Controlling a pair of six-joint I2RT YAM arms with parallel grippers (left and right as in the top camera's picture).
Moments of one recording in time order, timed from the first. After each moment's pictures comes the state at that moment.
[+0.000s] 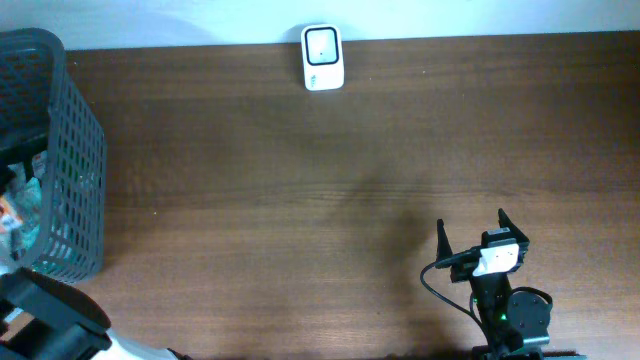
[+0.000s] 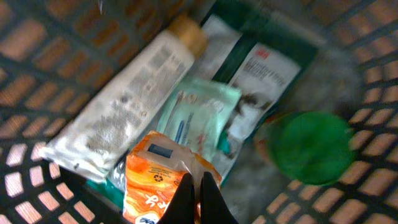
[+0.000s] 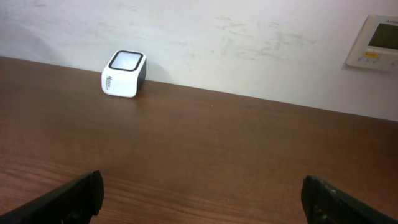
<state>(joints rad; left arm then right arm) 0.75 1.84 1.77 -0.98 -0.05 -0.12 0.05 0.01 0.01 -0.08 -0.04 -0.11</state>
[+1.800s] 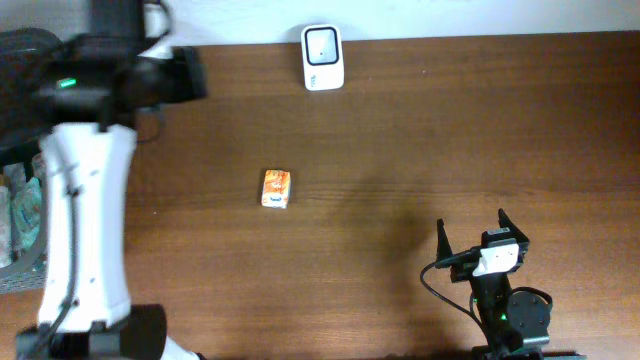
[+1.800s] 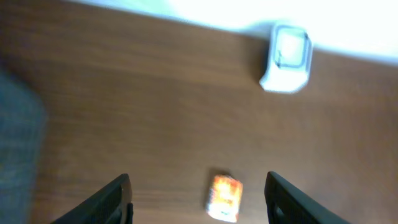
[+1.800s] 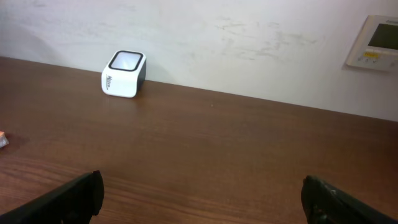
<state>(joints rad) -0.02 1.74 2.13 -1.25 0.03 -0.22 0.05 0.01 0.01 -0.08 -0.04 -0.11</state>
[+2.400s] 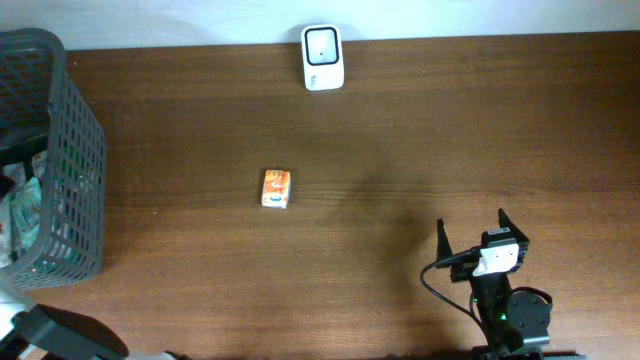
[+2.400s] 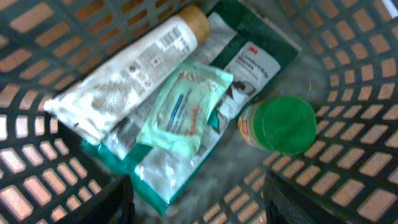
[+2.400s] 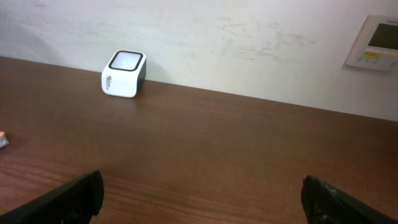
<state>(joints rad) 0.80 1.68 1.65 -1.00 0.03 -0.24 0.05 0.01 0.01 -0.08 -0.04 -0.11</state>
